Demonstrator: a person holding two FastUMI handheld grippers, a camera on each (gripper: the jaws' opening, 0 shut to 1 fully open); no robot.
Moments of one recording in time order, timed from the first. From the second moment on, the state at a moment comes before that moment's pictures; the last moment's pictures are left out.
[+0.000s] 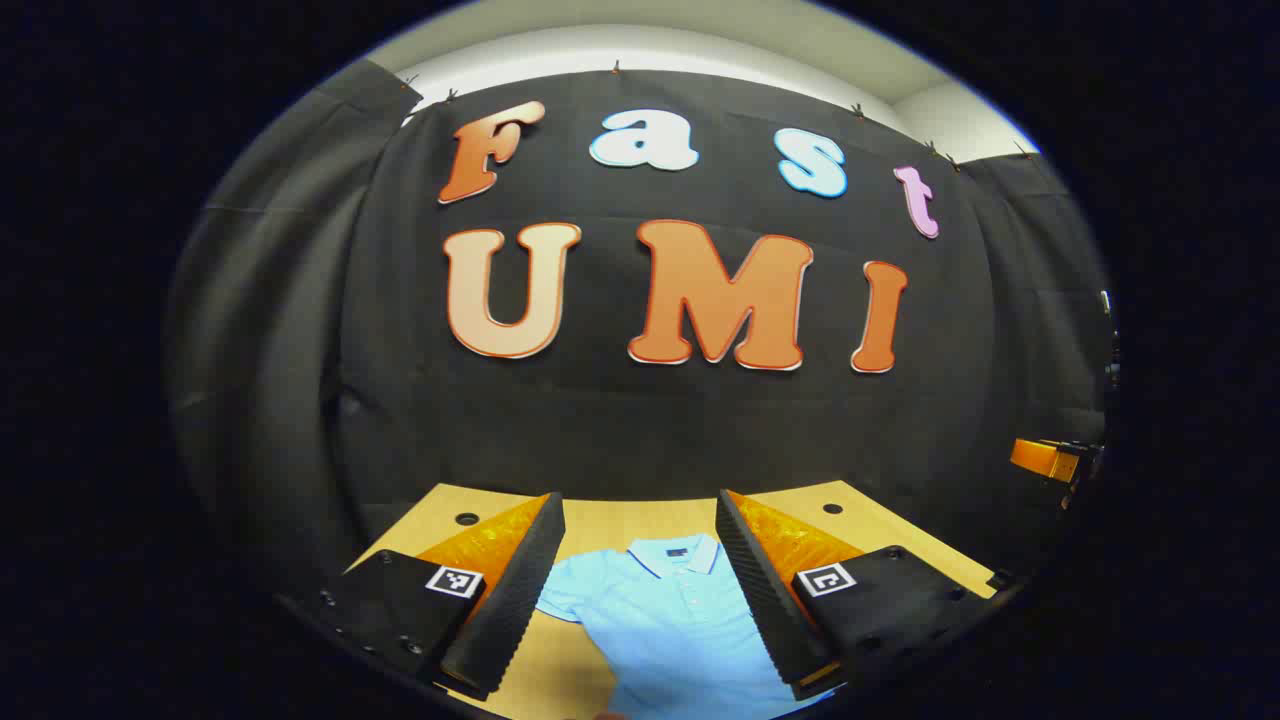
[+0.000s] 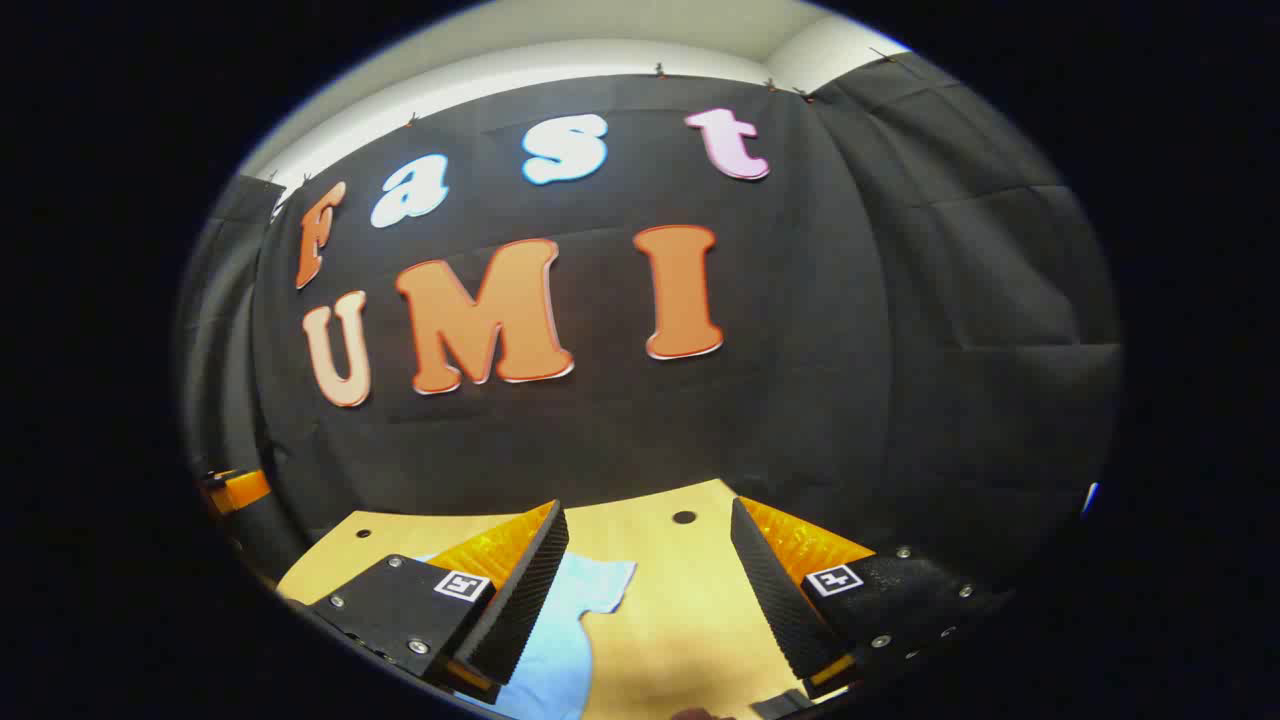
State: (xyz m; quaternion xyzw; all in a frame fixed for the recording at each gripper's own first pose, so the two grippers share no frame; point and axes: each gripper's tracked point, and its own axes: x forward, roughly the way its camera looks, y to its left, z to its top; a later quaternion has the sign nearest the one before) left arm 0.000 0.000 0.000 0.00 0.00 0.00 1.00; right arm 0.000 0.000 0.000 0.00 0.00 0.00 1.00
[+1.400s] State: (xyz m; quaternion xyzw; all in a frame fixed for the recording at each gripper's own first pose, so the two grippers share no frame) left arm 0.115 0.079 0.009 0.02 0.00 0.08 1.00; right arm 0.139 0.047 -0.017 -0.03 0.10 0.01 0.99
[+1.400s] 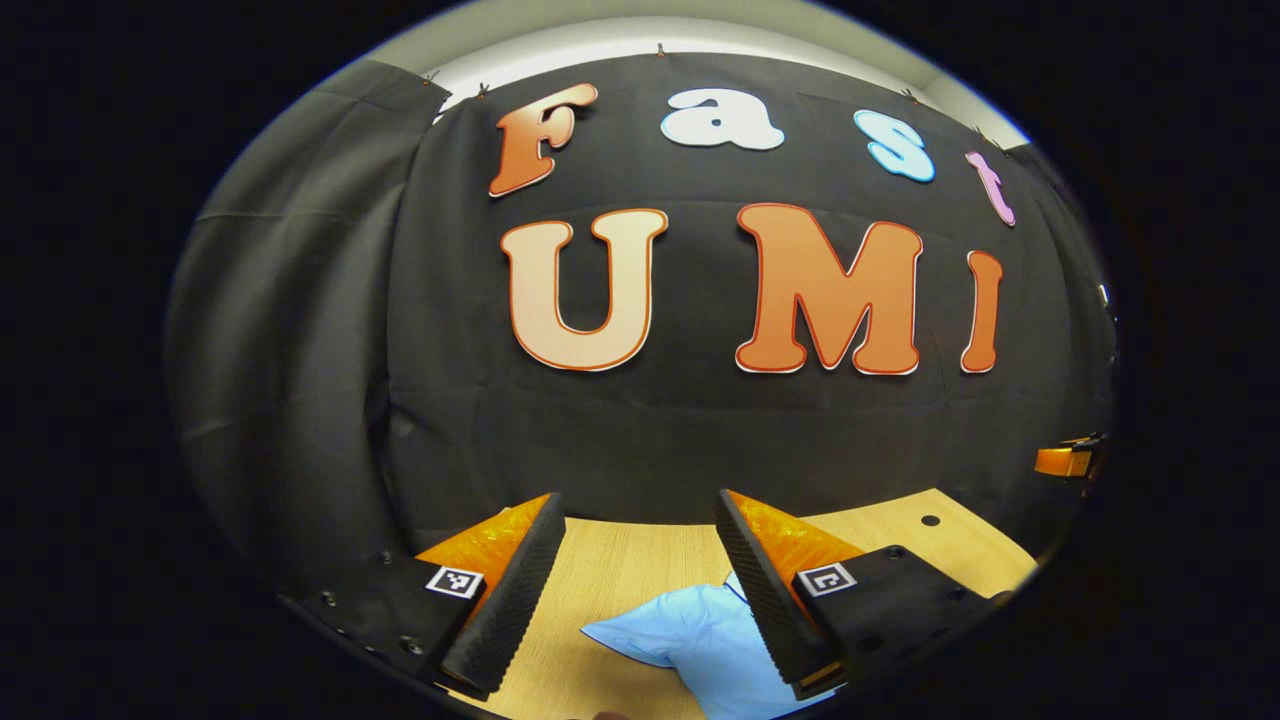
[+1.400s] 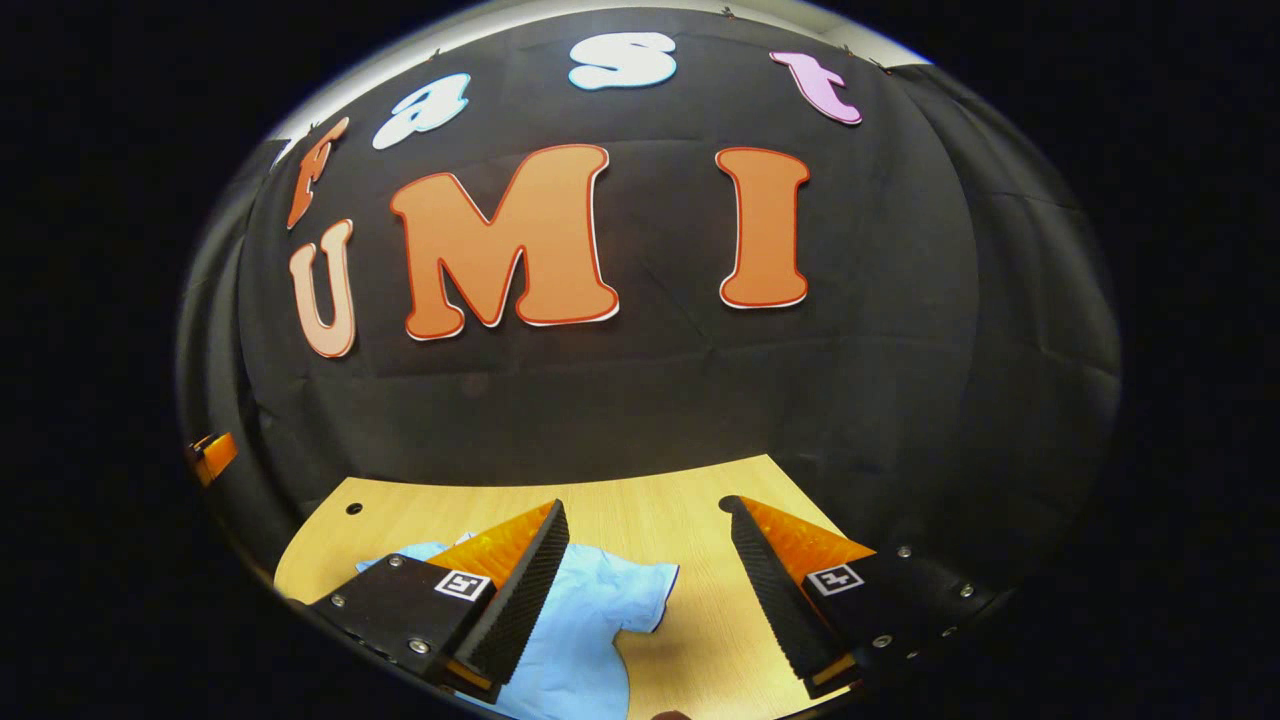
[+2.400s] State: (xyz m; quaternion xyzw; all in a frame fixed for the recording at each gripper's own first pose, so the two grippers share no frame) left arm 0.164 0.154 -0.023 0.01 0.04 0.08 1.00; right arm 0.278 0.021 -0.176 -0.06 0.42 -0.09 0.90
